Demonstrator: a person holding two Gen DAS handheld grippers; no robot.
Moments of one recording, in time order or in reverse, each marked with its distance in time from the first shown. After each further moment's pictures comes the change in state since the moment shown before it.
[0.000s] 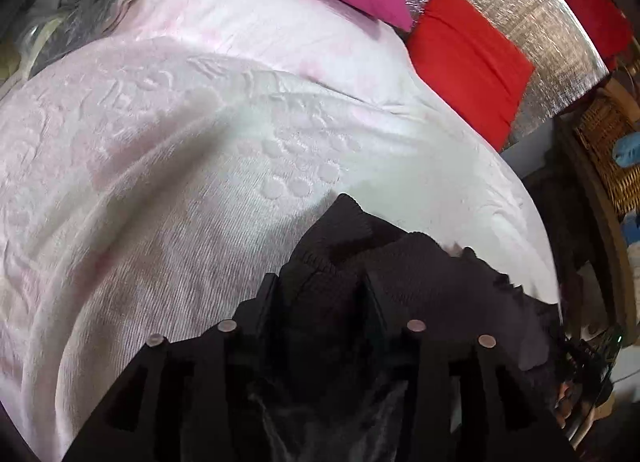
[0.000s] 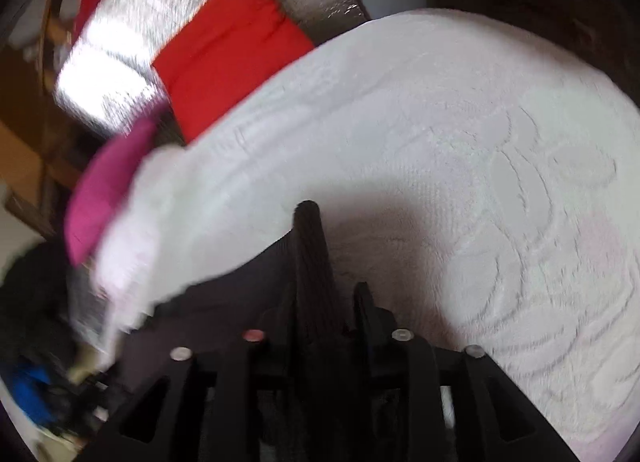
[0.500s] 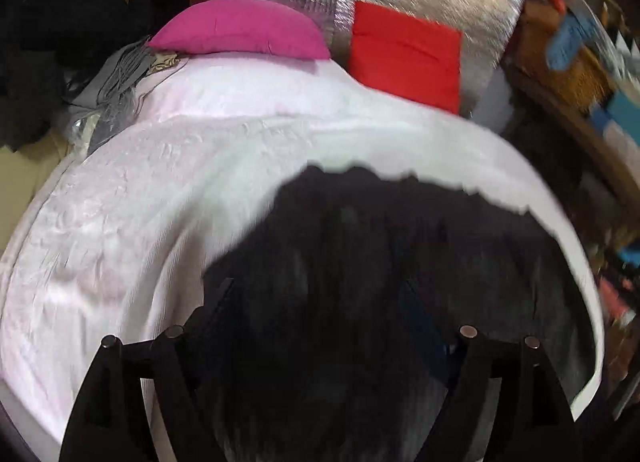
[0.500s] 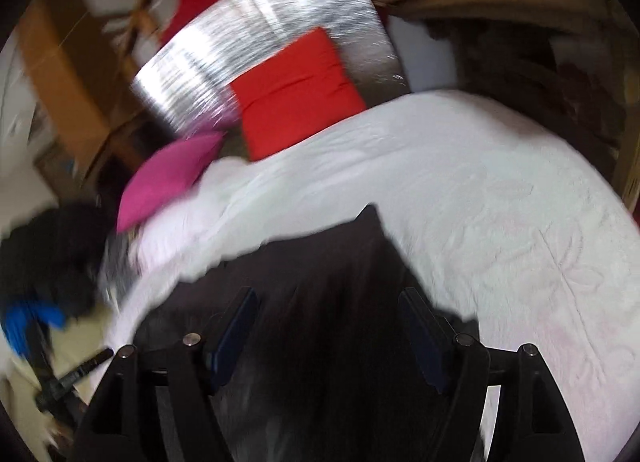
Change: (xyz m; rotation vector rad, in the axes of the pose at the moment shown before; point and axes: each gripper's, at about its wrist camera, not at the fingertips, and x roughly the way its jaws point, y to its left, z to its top) left arm -0.121 -0.027 -0.125 0.335 -0.163 0.128; right arm -0.141 0.045 -0.104 -0.268 -0.202 0.014
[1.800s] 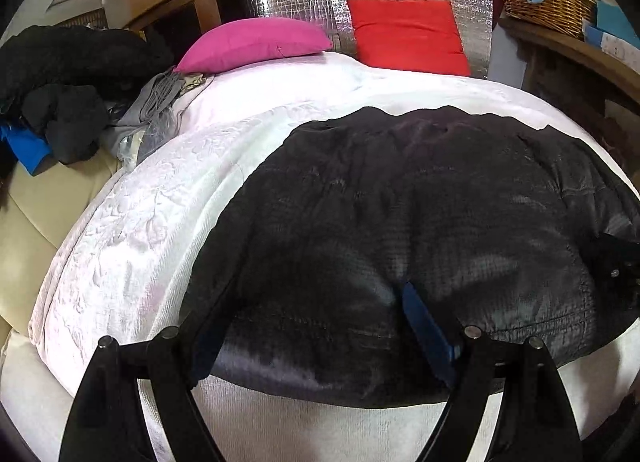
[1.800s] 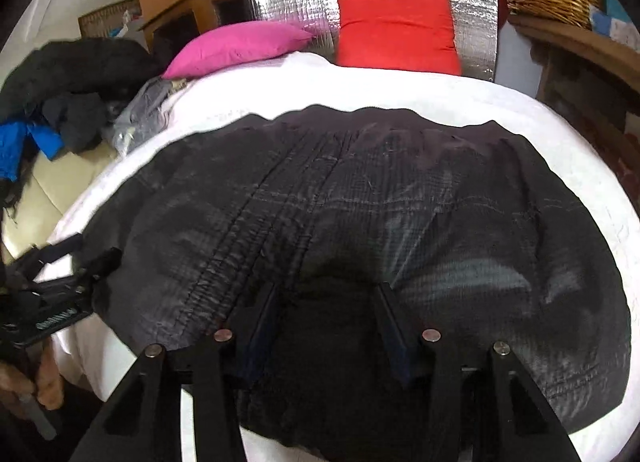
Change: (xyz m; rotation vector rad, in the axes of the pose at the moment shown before) left arm -0.014 -0.026 -0.088 0.161 -0.081 0.226; right arm 0.023 0.100 -0.140 -0.350 0.152 0.001
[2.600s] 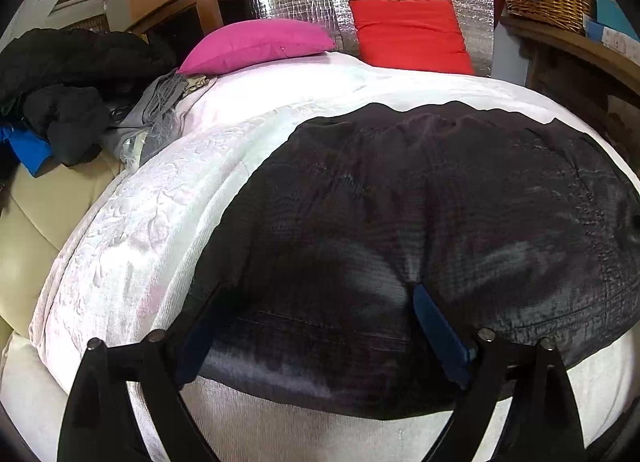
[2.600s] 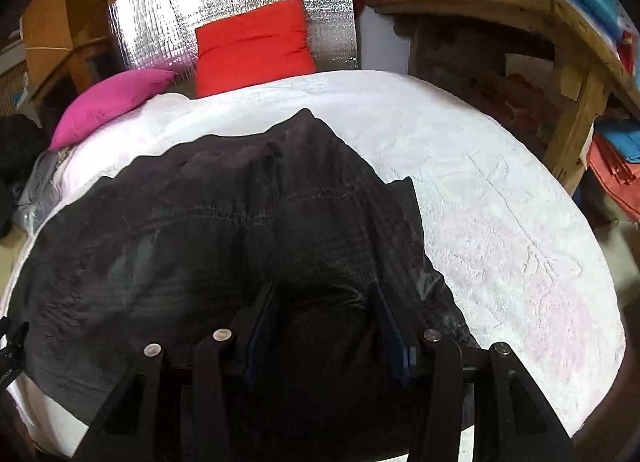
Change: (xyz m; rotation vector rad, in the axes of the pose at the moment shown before) left arm 0.009 0.001 -0.006 0.010 -0.017 0.024; right arm -0.020 -0.114 -0.013 0.252 -0.047 -0.330
